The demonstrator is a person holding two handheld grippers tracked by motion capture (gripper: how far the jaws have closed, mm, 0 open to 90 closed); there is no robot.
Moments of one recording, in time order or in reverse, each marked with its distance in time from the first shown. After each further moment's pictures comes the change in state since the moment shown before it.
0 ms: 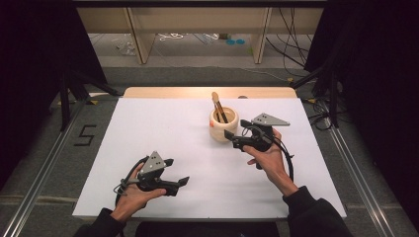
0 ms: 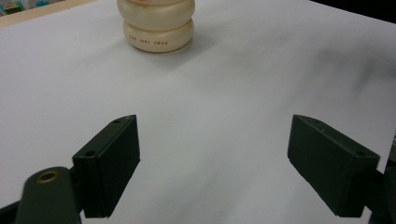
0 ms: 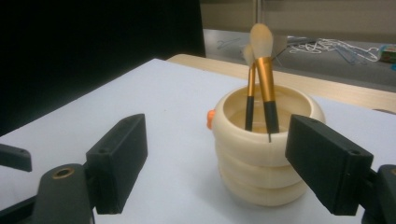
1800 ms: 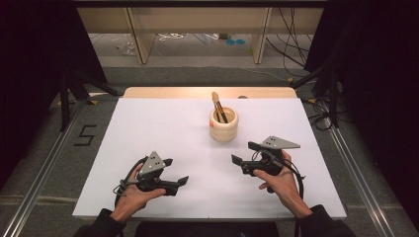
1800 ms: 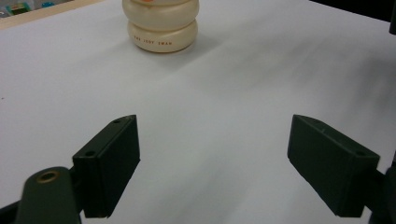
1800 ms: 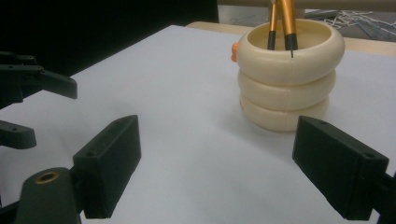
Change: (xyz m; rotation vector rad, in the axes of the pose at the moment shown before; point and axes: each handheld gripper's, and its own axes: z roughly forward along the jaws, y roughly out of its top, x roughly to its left) left arm 0.004 -0.001 -0.004 0.033 0.013 0.041; right arm 0.013 -0.044 -0.044 0.089 0.050 0.009
